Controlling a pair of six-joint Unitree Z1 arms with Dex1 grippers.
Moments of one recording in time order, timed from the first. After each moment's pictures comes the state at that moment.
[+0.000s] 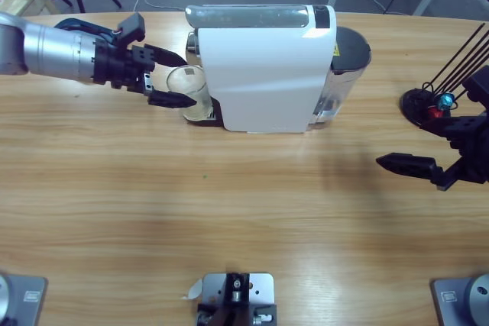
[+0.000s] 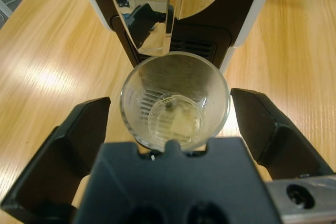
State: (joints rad) arm 0 -0.42 1.91 -0.91 -0.19 -0.75 0.71; arm 1 0.68 1.15 -0.65 0.32 -0.06 0.07
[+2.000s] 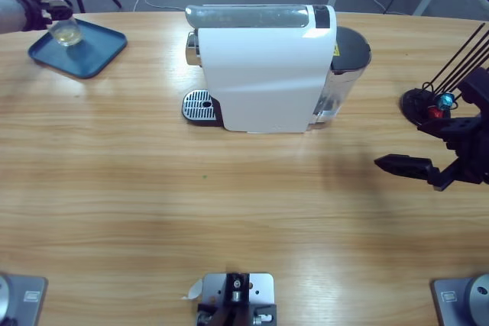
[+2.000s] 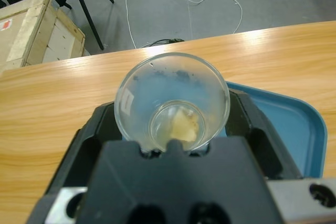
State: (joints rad) arm 0 -0.02 2.09 -1.09 -0.47 0.01 0.18; arm 1 0.68 1.17 -0.65 0.32 -0.06 0.07
